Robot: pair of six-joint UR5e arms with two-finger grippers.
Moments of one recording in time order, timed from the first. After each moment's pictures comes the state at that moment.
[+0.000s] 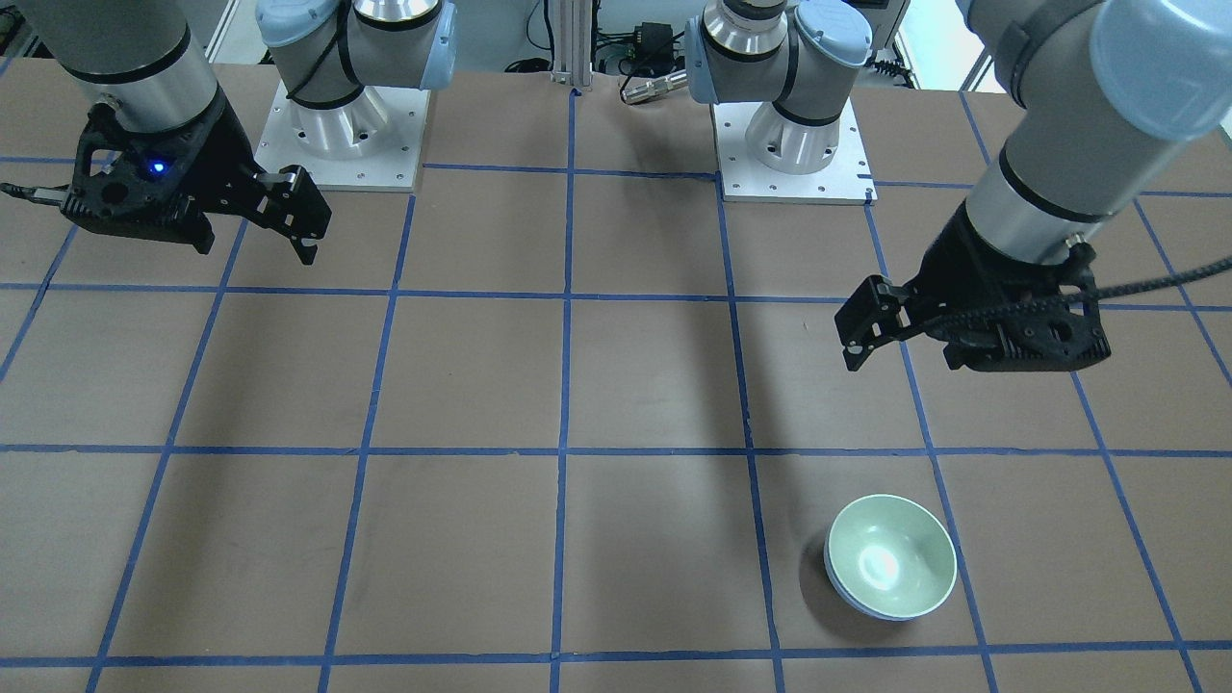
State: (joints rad) left arm -1.48 -1.73 -1.44 -1.49 1.54 0.05; right arm 1.52 -1.59 1.63 -1.60 -1.59 0.04
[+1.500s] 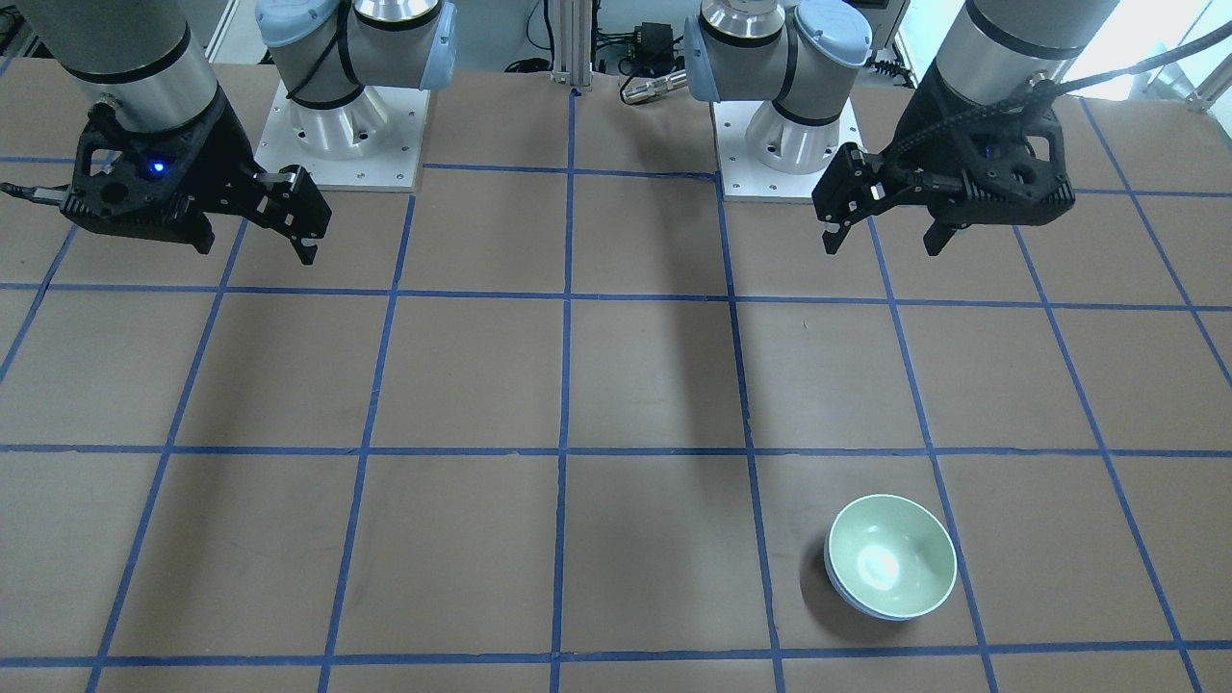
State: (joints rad) left arm -1.49 -1.56 -1.52 -1.62 1.55 0.05; right arm 1.52 -1.59 1.63 -1.60 -1.59 0.04
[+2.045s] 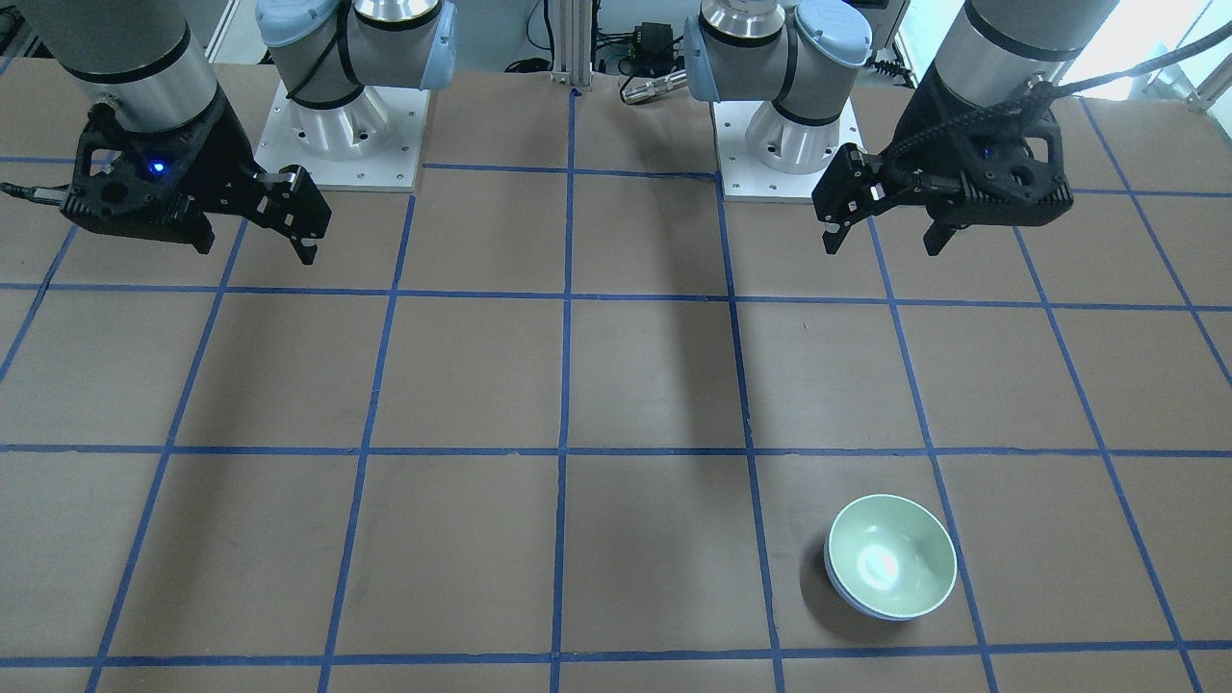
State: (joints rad) left arm -1.49 -1.56 -1.52 -1.62 1.56 0.05; right arm 1.52 -1.59 1.63 -1.60 -1.59 0.04
